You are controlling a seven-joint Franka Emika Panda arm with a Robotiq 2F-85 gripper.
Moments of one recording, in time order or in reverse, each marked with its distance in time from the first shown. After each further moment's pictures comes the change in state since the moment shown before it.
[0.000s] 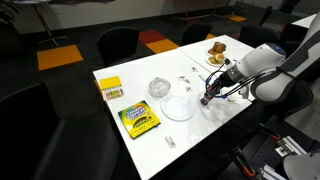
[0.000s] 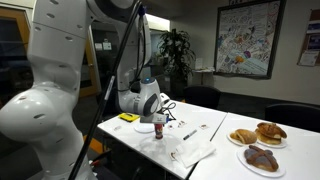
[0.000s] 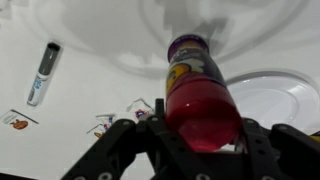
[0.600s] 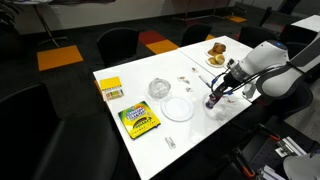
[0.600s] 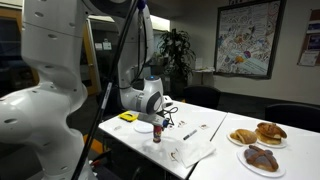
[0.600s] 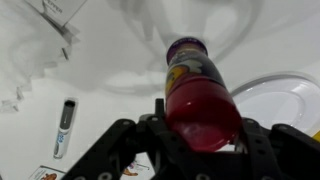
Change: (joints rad) arm -0.339 -0.015 0.268 -0.006 -0.085 -0.193 0.231
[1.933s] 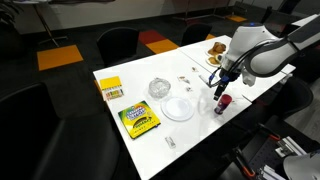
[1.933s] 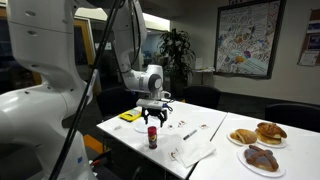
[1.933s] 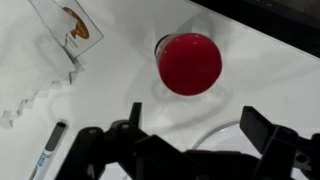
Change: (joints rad) arm -0.243 -0.072 0.437 0.145 0.152 -0.641 -0.076
